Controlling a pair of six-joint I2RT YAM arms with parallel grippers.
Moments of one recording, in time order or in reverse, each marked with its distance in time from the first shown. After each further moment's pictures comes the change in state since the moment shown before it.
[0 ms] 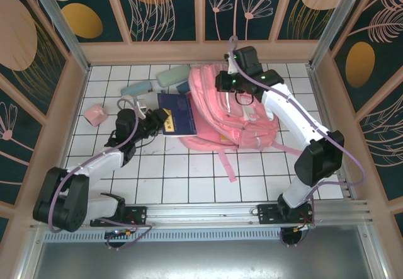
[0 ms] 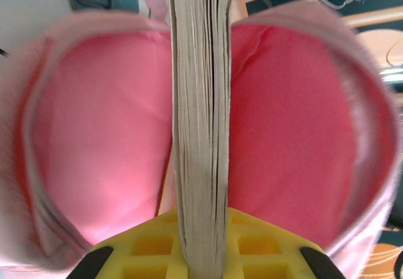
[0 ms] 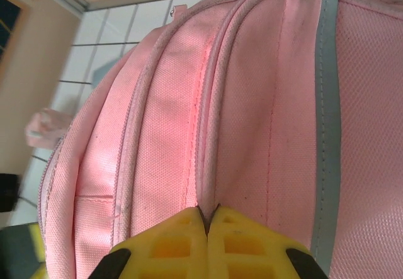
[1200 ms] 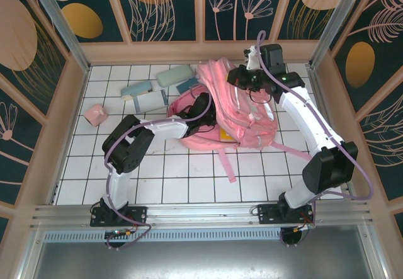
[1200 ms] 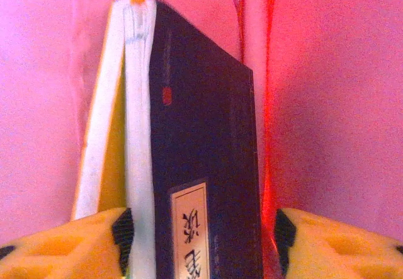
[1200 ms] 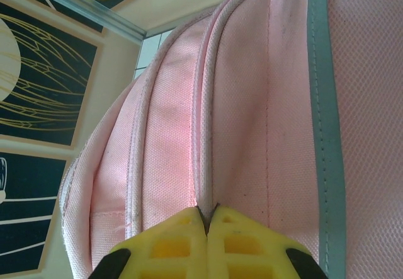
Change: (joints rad) left arm -0.439 0.712 0.778 -0.311 -0.346 0.102; right arm -0.141 -0.101 -0.108 0.090 -0.253 0.116
